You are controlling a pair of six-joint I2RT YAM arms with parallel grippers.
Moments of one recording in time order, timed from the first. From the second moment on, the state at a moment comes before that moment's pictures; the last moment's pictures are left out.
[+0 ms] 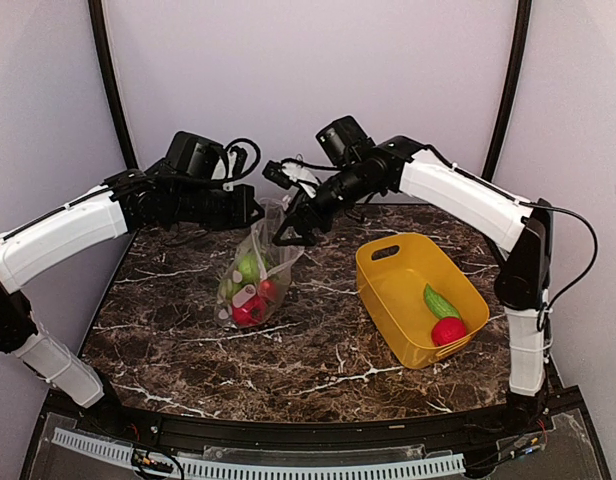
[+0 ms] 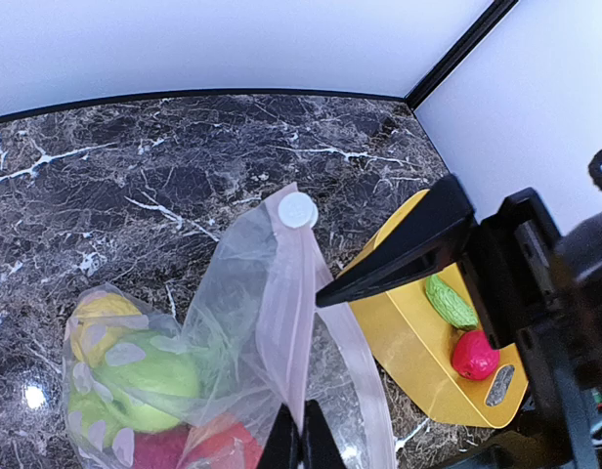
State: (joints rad) left arm -0.74 1.47 1.44 -0.57 -0.03 -0.54; right arm 0.82 2.08 2.17 -0.89 -0.52 -0.35
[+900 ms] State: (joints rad) left arm -0.74 1.45 1.42 -0.56 -0.05 -0.52; right arm 0.51 1.45 1.34 -0.88 -0.23 -0.59
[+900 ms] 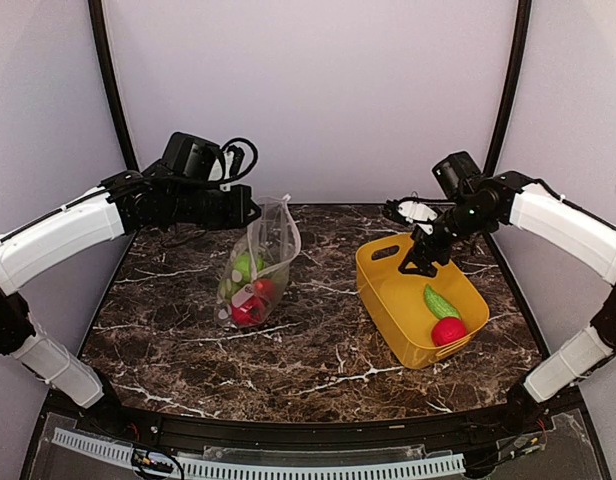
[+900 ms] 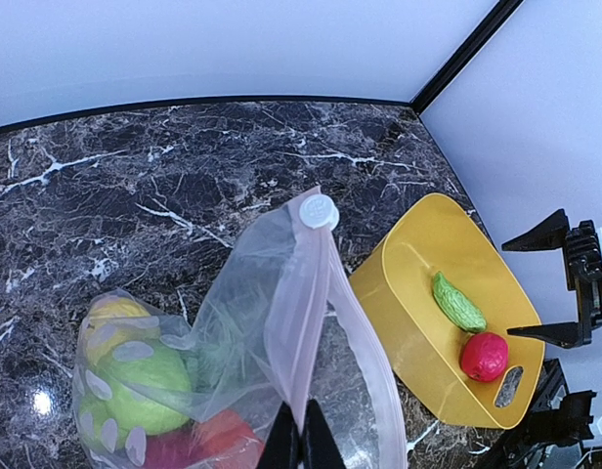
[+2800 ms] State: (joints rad) left arm -0.74 1.46 1.41 -0.54 -0.03 -0.52; right arm 0.42 1.66 1.55 -1.31 -0.21 -0.81
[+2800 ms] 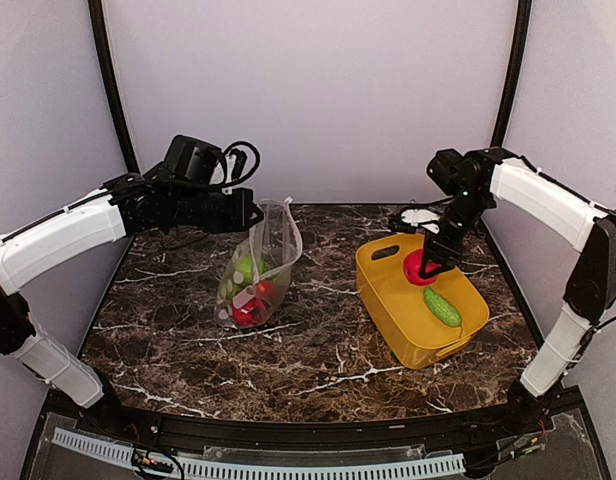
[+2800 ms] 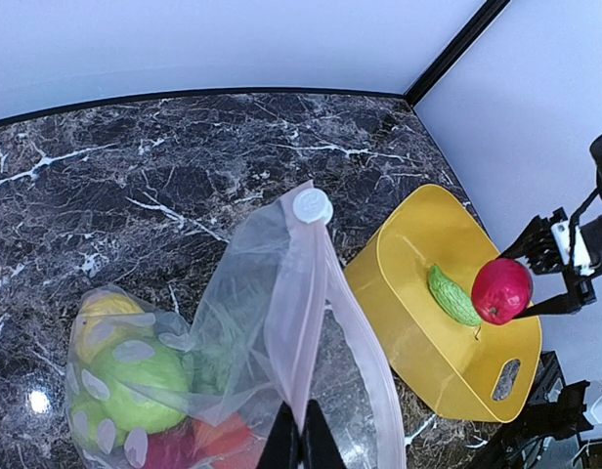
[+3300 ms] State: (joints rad) left arm -0.74 1.45 1.41 -0.59 -0.02 -0.51; right arm 0.44 1.80 1.98 -1.34 -0.64 -0.77
